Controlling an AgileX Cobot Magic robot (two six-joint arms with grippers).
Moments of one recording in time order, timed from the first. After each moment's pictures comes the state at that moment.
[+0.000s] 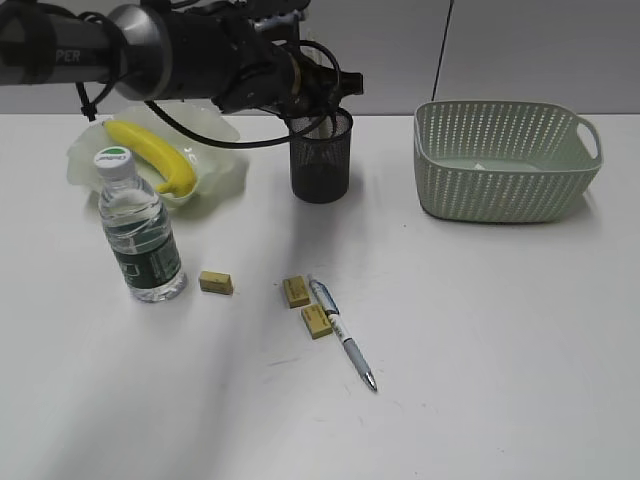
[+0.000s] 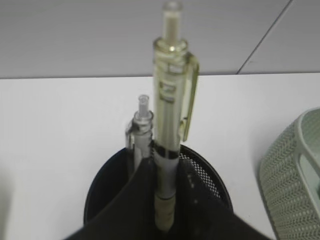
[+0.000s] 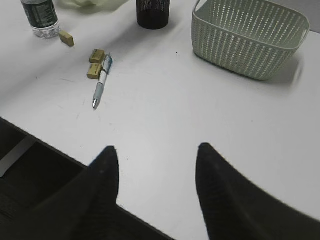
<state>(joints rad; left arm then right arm) -0.60 2.25 -1.78 0.68 0.26 -1.09 0.53 -0.01 -0.51 0.01 1.04 -0.04</state>
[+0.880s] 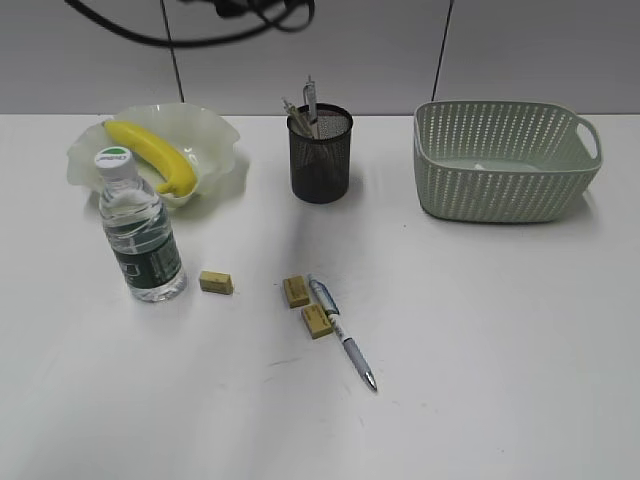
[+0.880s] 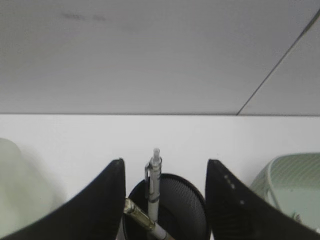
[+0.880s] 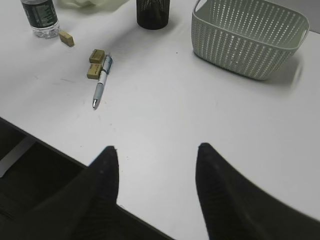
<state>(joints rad) -0.62 2.06 -1.78 0.68 0.45 -1.09 0.53 -0.01 -0.51 0.01 1.04 -0.04</state>
